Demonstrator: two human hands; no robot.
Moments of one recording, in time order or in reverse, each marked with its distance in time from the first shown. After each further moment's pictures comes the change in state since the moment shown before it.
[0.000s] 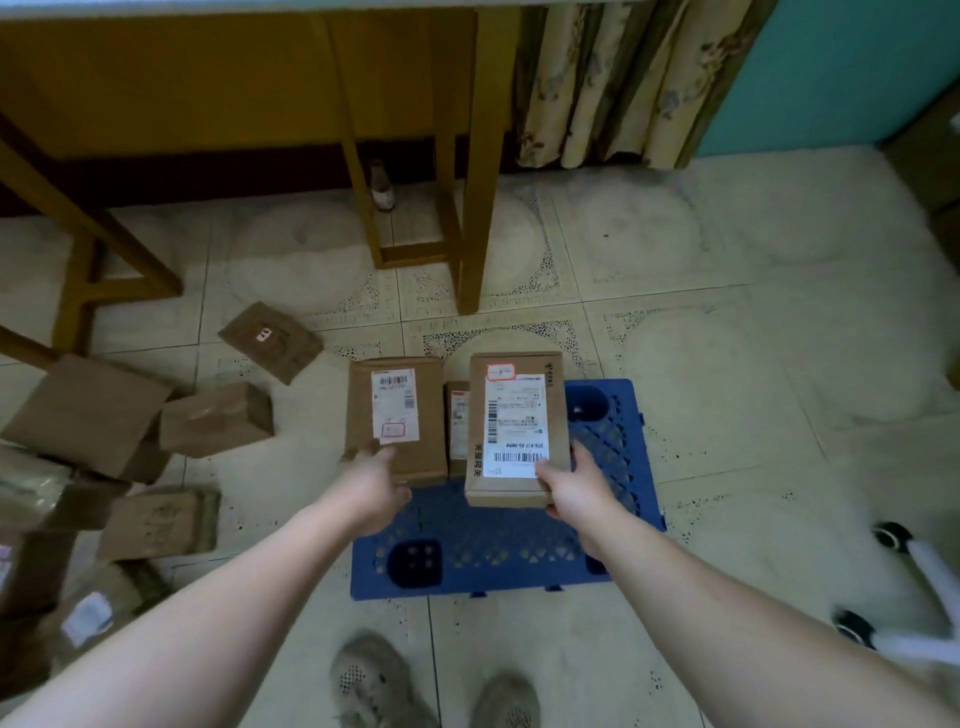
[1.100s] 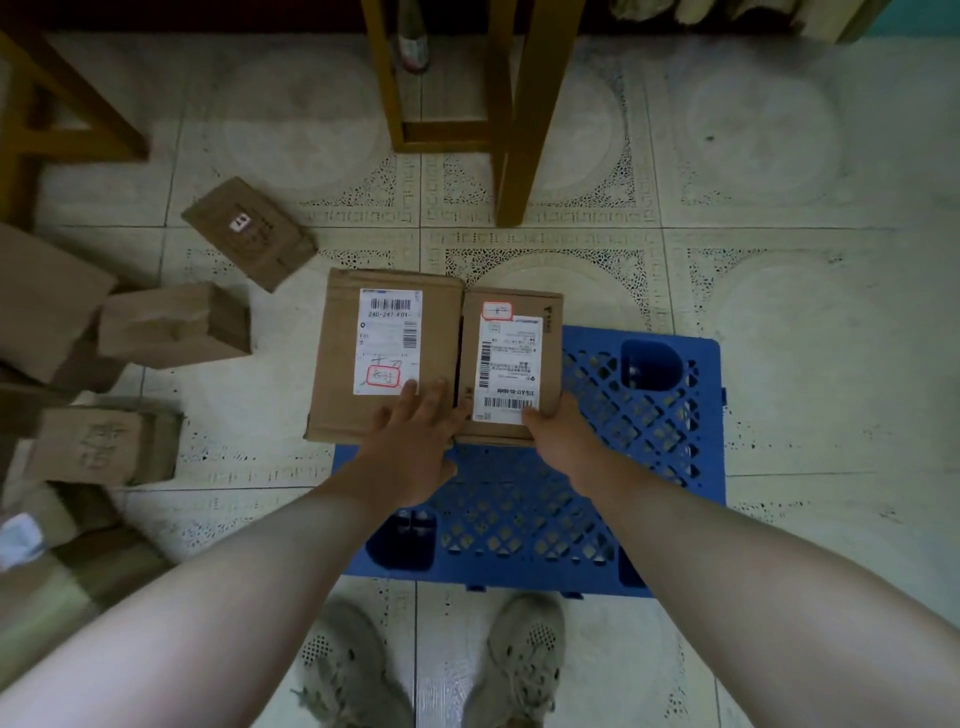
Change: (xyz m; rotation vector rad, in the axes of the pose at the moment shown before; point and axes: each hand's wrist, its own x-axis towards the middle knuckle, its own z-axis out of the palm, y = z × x) left_hand 0.157 -0.011 0.104 0.380 -0.072 0.248; right_hand 0.210 0.057 0.076 -0.286 -0.183 -0.034
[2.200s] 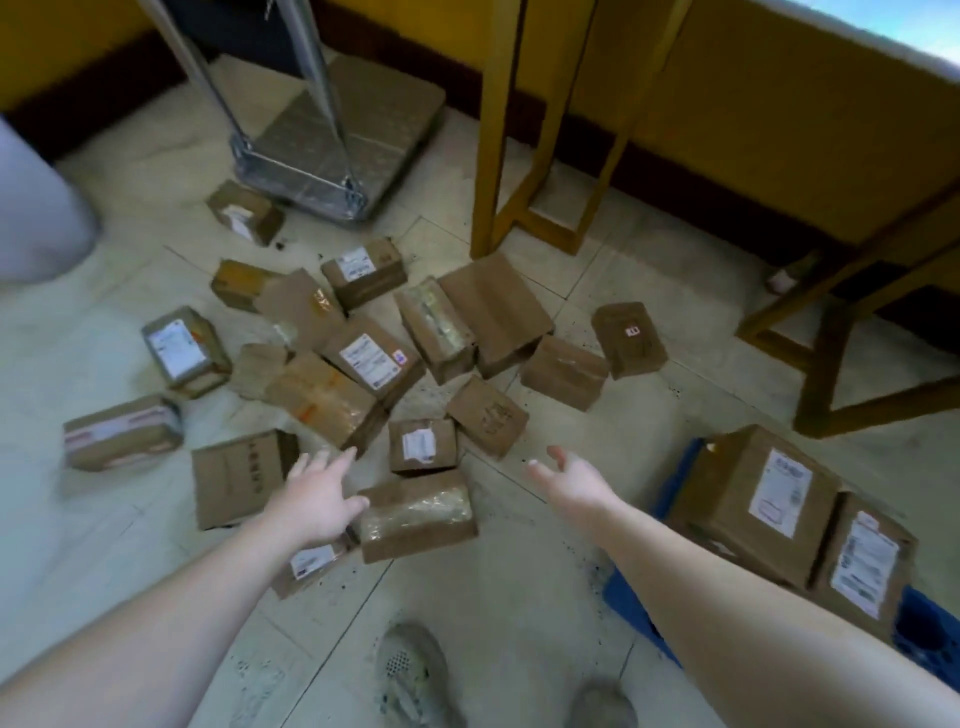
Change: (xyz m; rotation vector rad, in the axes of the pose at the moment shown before) left_hand -0.453 -0.387 0.071 -0.727 0.123 -0.782; right_hand -0.279 -0.185 0.391 -0.810 -0.287 -0.241
